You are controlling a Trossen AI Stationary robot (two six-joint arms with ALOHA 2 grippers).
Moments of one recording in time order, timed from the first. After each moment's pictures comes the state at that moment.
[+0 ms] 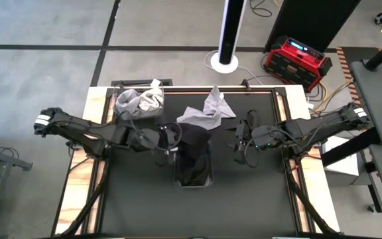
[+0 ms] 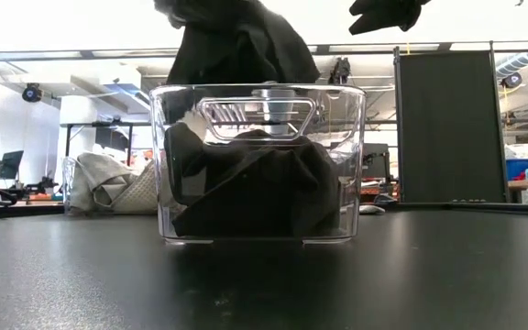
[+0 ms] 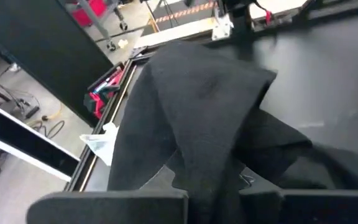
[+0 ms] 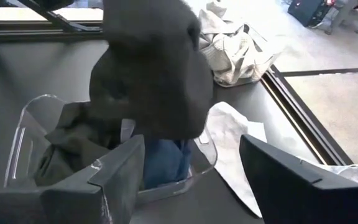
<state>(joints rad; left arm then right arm) -0.21 1.30 1.04 -0.25 -0.51 0.12 0.23 1.14 1.01 -0.44 0.45 0.16</state>
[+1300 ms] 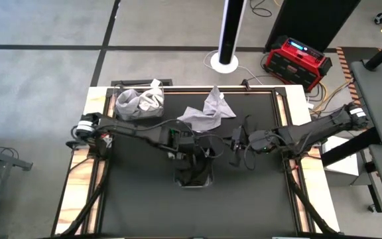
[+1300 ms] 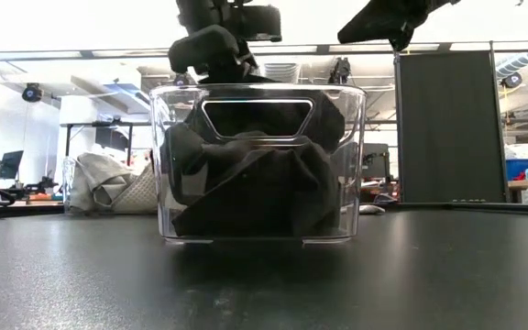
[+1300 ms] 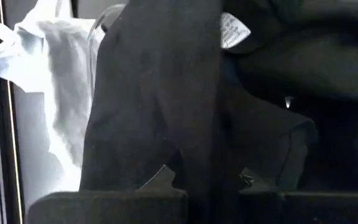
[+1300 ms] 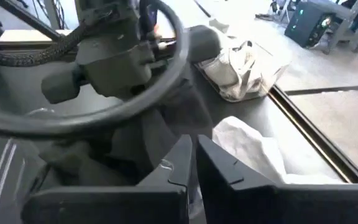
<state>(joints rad) -0.11 1.83 1.51 -0.87 -0.32 0.09 0.23 1.15 0.82 -0.11 0.47 0.12</state>
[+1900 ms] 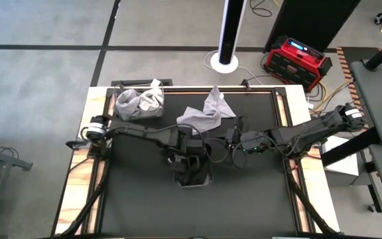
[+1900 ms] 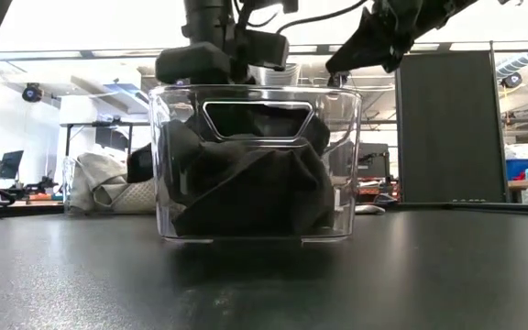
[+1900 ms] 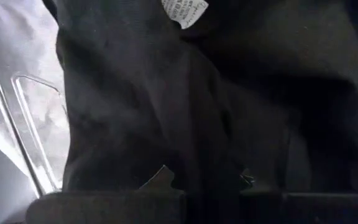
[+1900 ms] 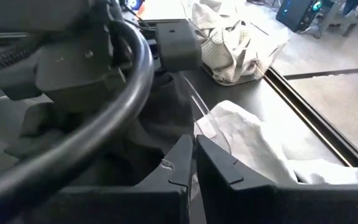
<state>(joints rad) -0.10 1.96 1.61 -1.05 -0.22 0.09 0.19 1.25 0.80 -0.04 0.47 0.14</state>
